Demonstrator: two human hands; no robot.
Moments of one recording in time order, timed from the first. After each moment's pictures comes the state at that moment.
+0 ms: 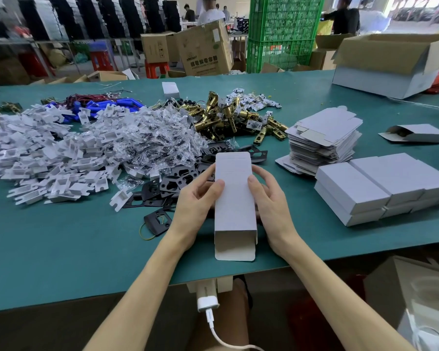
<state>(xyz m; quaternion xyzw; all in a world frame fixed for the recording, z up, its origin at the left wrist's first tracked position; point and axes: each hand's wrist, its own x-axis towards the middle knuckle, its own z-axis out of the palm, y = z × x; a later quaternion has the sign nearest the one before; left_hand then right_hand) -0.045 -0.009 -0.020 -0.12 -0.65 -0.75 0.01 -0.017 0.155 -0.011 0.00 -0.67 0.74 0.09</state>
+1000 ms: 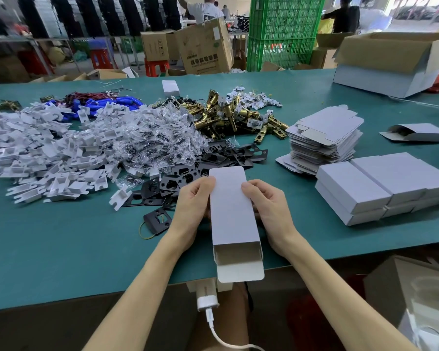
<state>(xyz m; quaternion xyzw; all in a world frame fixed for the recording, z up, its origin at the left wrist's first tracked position) -0.041 -0.007 -0.017 -0.07 -0.67 -0.74 0.01 -0.015 0.158 -0.012 0.02 -0.66 0.75 0.04</state>
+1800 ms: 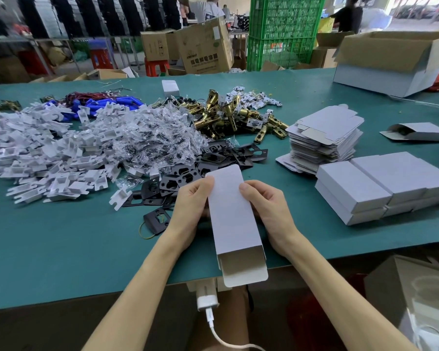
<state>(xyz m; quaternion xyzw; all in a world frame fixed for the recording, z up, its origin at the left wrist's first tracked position) -0.044 -0.010 -0.017 -0.02 -0.68 -0.74 -0.01 -0.016 0.159 -0.015 0.05 -0.65 0.76 0.02</state>
